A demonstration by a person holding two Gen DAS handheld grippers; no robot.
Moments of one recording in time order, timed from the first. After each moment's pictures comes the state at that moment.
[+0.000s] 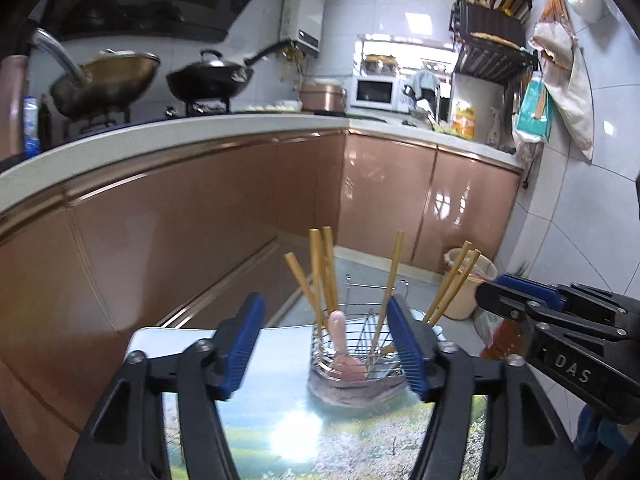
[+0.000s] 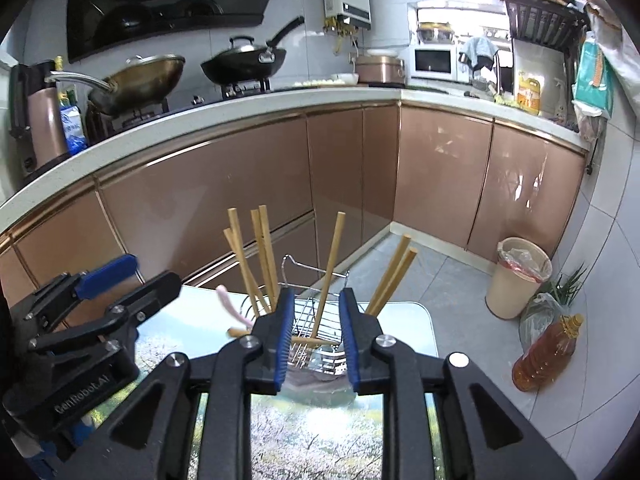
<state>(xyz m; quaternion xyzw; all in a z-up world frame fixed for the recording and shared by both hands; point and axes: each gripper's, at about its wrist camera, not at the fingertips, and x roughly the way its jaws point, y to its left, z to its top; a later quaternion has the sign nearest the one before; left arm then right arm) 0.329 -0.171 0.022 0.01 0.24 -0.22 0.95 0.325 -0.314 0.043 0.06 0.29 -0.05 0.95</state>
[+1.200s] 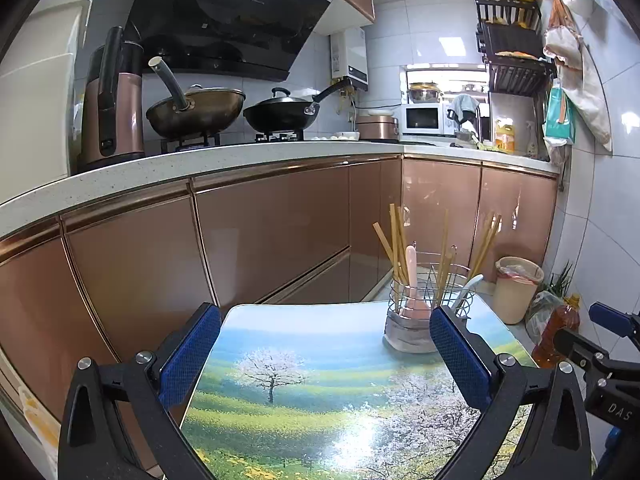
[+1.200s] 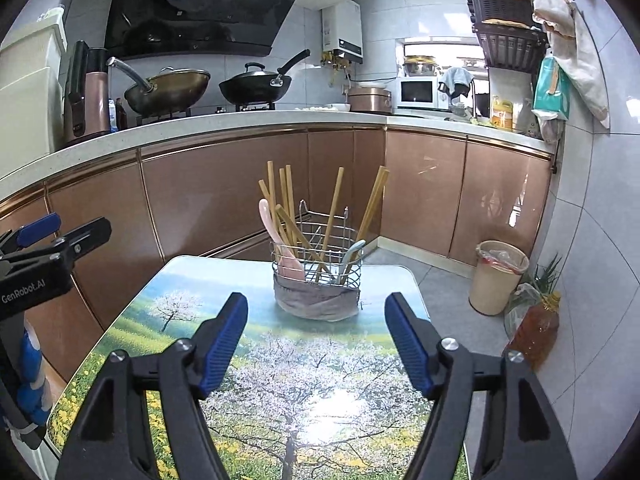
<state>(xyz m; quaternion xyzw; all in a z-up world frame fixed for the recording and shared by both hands) 0.217 -0.089 0.003 0.04 0.18 -0.11 0.98 0.181 -0.263 -0.005 0.04 0.23 -0.08 0.97</state>
